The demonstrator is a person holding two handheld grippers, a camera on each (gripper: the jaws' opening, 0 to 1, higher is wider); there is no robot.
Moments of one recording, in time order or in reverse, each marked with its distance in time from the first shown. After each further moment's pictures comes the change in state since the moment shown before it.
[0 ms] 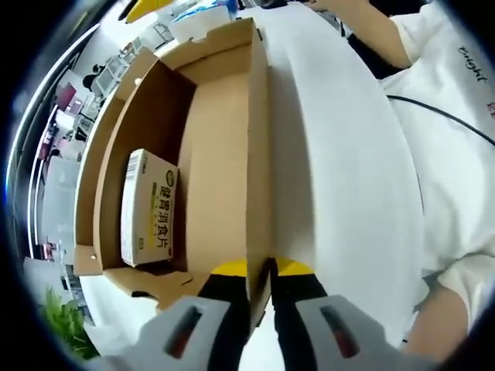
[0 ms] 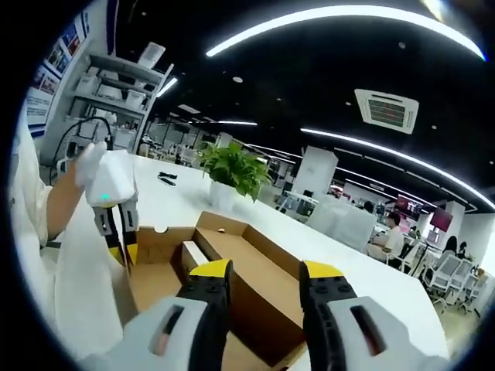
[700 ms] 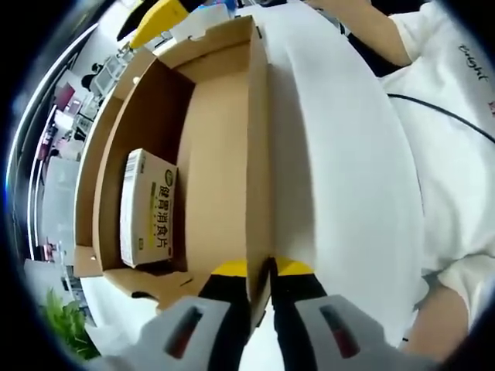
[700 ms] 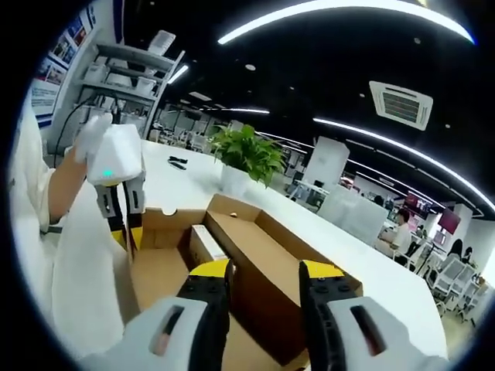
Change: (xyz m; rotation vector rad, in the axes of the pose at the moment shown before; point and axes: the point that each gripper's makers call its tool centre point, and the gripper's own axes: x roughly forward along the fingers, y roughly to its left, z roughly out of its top) left arm 0.001 0.000 0.000 0.008 0.014 -0.007; right arm 0.016 0.019 -0.022 -0.050 0.073 0.068
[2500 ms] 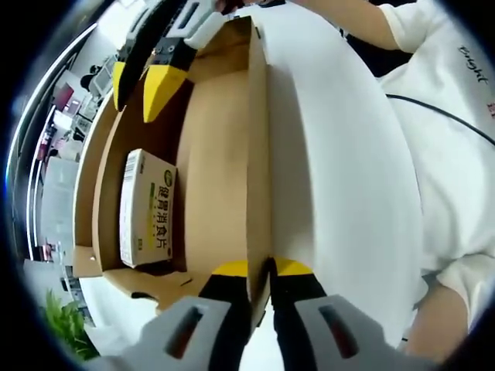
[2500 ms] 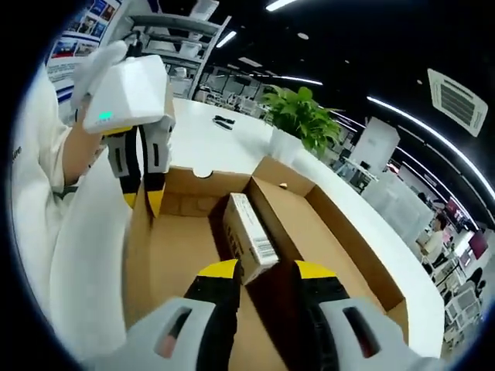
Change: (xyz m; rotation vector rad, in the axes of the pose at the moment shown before) left arm -0.001 -0.001 0.001 -0.004 -0.003 -0.004; right arm 0.054 0.056 -0.023 -0.149 0.178 0.273
